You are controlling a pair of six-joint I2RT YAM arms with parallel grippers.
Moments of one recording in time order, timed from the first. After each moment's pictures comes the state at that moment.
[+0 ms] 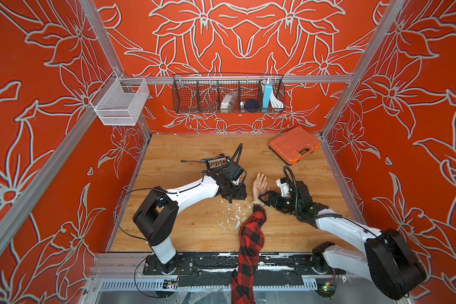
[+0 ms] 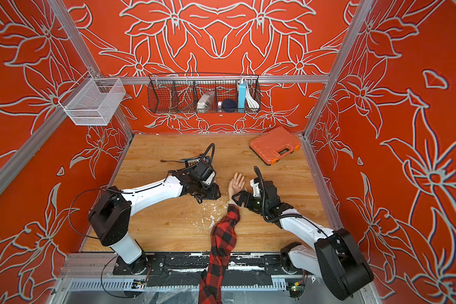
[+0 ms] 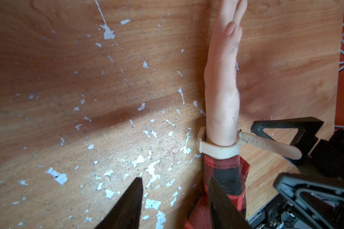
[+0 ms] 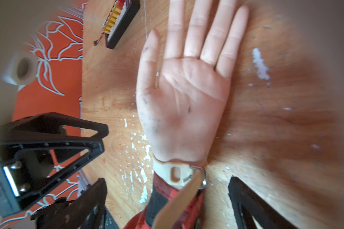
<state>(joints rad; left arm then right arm) -0.69 1.69 1.17 -0.55 0.20 -0.63 0.44 1.18 0.40 0.07 -0.48 0.79</state>
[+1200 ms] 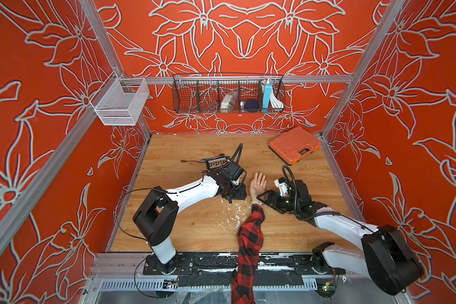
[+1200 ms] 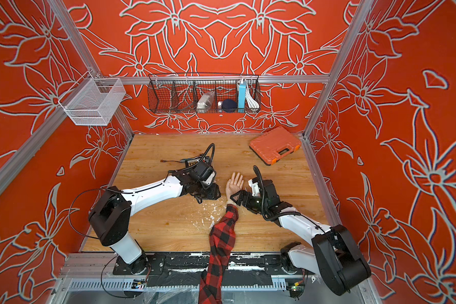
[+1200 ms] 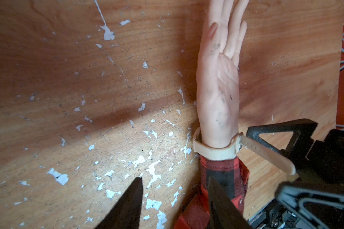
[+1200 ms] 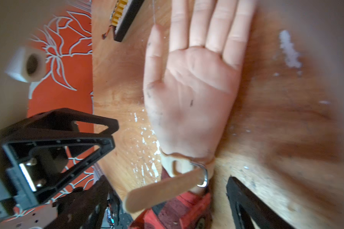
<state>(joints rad) -0.69 1.69 1.17 -0.55 0.20 -0.62 0.44 1.18 0.41 0.02 -0.50 0.80</state>
